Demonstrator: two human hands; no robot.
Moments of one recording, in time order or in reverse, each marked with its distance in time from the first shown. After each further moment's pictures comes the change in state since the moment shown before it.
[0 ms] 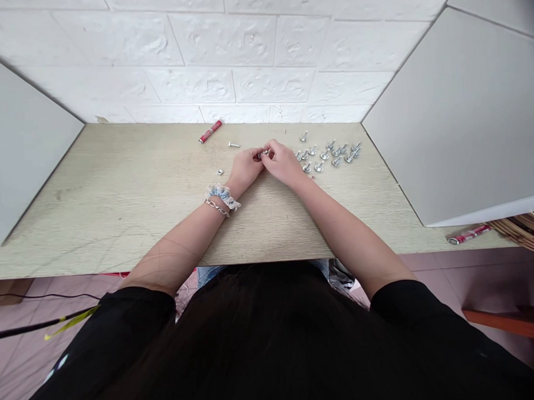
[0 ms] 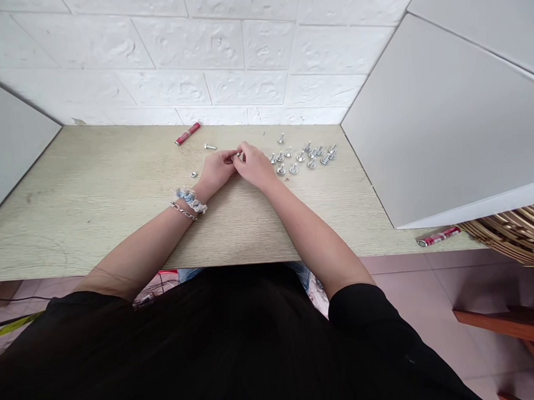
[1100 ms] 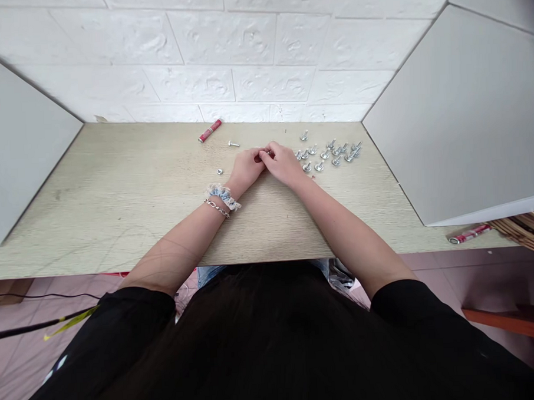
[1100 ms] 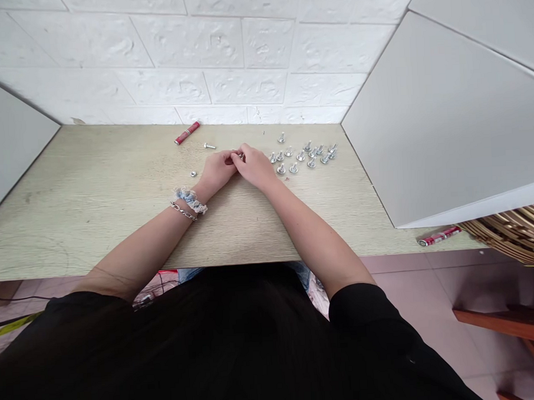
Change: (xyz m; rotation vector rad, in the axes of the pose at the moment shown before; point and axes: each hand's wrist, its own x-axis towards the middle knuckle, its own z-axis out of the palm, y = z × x) left_hand -0.001 0.001 0.001 0.048 -0.010 0.020; right_hand 0.000 0.002 0.001 0.001 -0.022 0.019
